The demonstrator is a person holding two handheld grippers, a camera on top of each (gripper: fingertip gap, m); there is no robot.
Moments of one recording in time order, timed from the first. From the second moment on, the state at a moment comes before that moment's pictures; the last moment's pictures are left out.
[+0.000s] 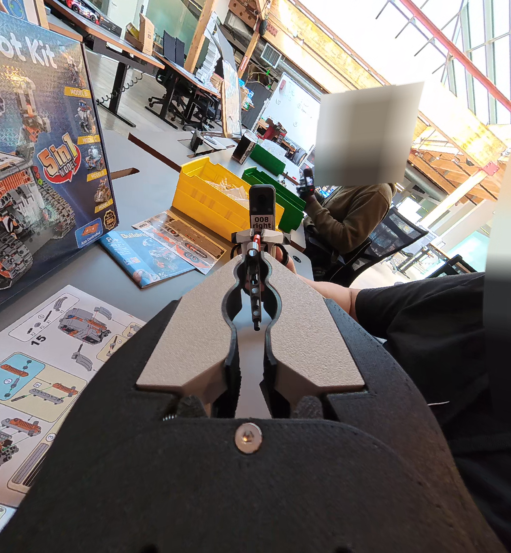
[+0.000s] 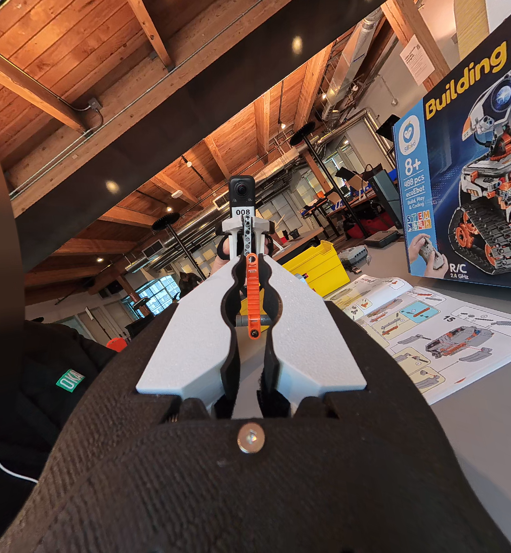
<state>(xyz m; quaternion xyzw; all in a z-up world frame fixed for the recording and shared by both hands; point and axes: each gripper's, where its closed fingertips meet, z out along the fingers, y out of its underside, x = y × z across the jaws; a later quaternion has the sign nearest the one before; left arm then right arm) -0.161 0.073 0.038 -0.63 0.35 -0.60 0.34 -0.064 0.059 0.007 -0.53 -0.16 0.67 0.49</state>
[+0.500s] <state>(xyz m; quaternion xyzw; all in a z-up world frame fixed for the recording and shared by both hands) -0.161 0.072 0.038 -0.63 0.35 -0.60 0.34 -0.065 0.058 0.007 -0.53 -0.16 0.67 0.49</state>
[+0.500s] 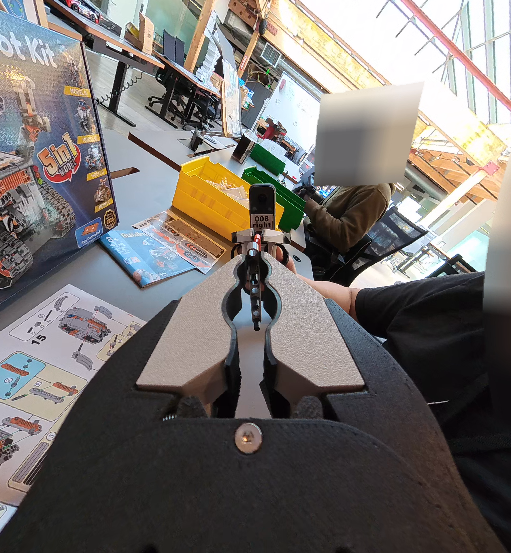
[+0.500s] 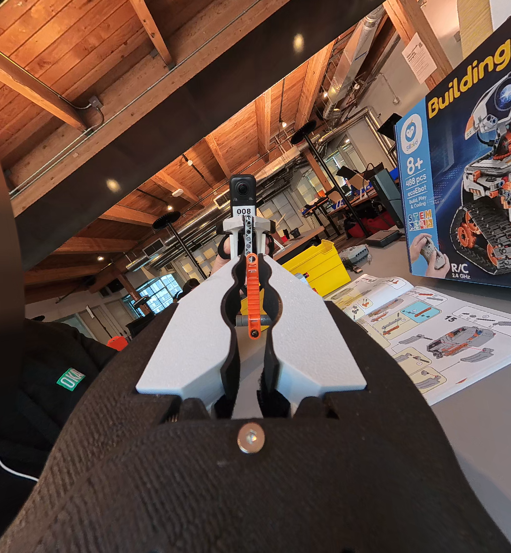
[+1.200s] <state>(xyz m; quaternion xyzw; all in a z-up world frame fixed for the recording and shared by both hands) -0.160 0.072 0.035 -0.63 0.35 -0.60 0.33 -0.066 0.058 0.006 -0.53 -0.16 0.68 0.49</state>
